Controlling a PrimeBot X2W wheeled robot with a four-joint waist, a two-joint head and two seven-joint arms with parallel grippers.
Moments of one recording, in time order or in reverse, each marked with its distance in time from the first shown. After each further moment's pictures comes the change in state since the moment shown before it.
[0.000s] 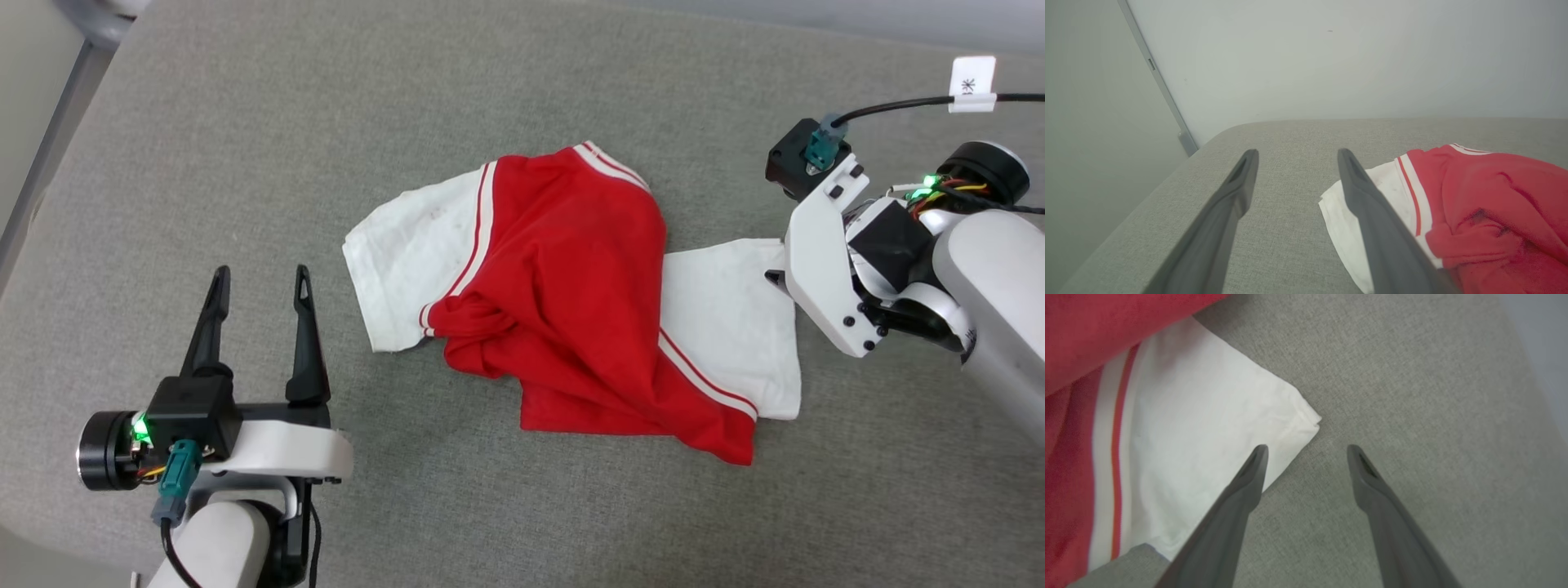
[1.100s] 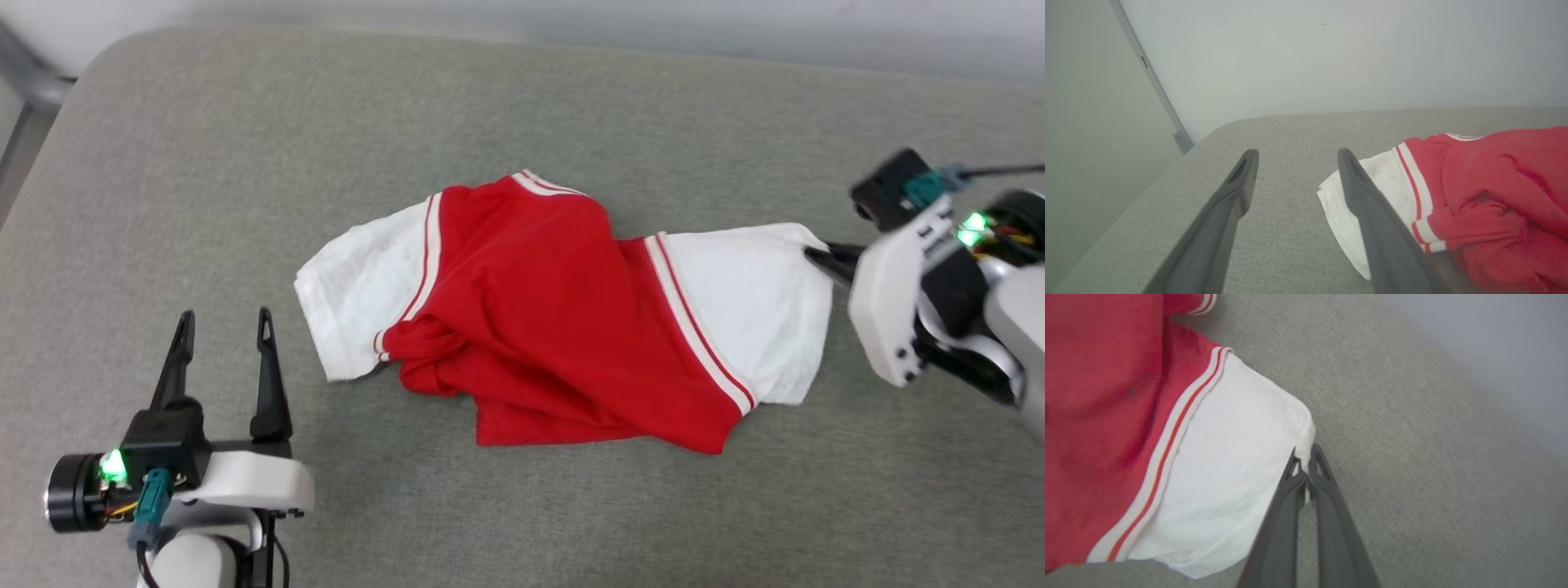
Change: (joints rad) left arm 0.074 -0.147 0.248 0.086 0.190 -0.194 0.000; right arm 0.050 -0.087 0.096 0.116 0.121 0.000 -0.512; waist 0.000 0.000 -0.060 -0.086
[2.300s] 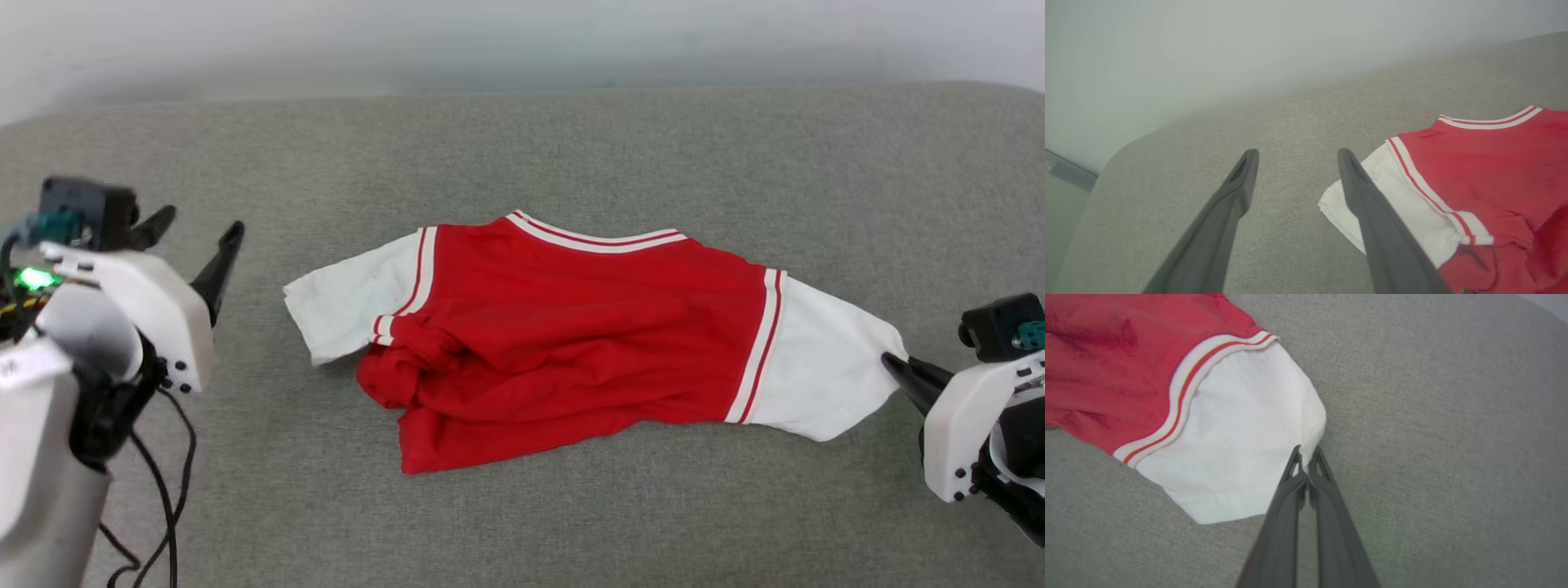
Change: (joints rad) left arm -0.356 0.347 -0.130 0.106 -0.338 -0.276 0.596; right arm 0.559 0.041 -0.590 -0.103 -0.191 0.000 -0.050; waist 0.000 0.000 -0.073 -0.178
